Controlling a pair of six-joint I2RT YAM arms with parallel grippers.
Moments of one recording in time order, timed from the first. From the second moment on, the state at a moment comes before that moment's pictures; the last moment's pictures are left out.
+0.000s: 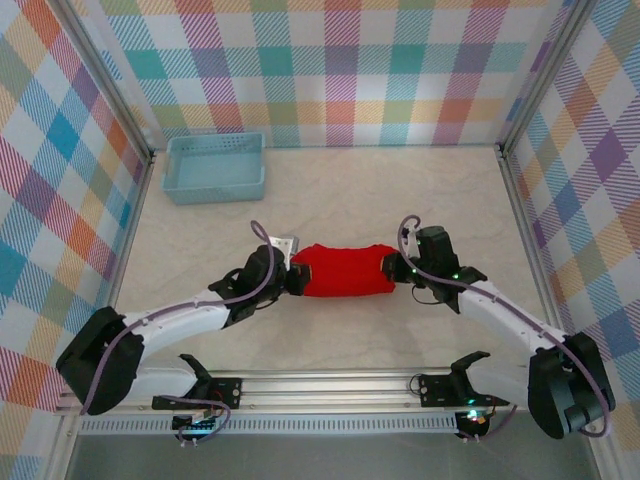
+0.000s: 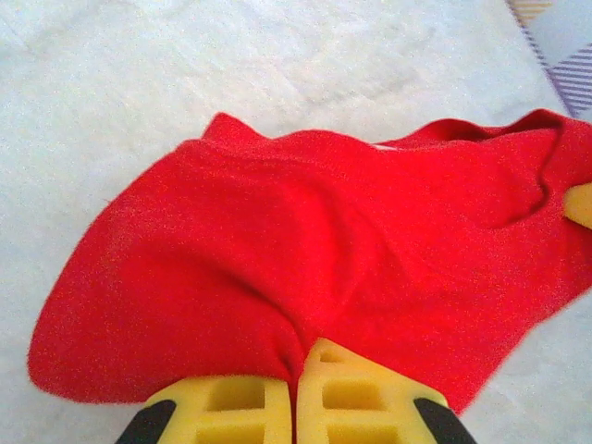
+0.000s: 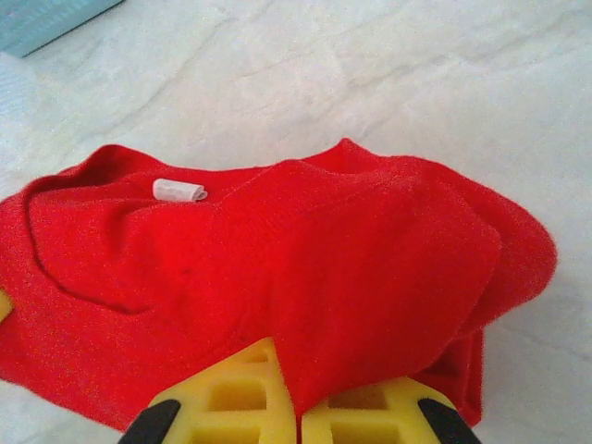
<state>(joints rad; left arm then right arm) -0.74 1.29 0.60 0.10 -0.01 -0.58 0.42 1.14 0.60 -0.21 -0.24 0.52</state>
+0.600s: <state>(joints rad) -0.72 1.66 0.85 -0.10 -0.19 -0.59 0.42 1.49 0.78 -0.29 -0.06 0.54</state>
